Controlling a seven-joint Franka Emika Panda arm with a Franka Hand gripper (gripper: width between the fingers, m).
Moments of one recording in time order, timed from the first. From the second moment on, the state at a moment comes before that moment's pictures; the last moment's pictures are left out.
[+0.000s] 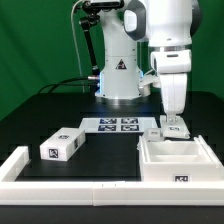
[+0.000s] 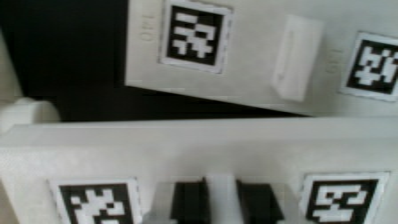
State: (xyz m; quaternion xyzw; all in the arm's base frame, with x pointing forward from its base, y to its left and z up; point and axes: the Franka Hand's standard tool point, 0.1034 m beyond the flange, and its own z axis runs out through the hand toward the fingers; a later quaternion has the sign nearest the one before) arm 0.447 0.093 0.053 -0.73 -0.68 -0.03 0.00
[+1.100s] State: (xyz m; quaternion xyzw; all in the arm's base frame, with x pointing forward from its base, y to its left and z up) arm 0.463 0.098 0.059 -0.73 -0.68 -0.03 0.00
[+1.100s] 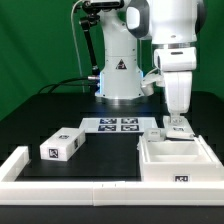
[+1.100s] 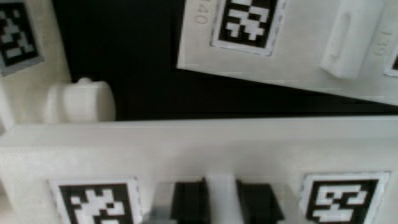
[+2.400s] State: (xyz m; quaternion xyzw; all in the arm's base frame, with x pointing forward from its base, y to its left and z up) arm 0.468 0.100 0.058 -0.74 -0.68 -0.03 0.00
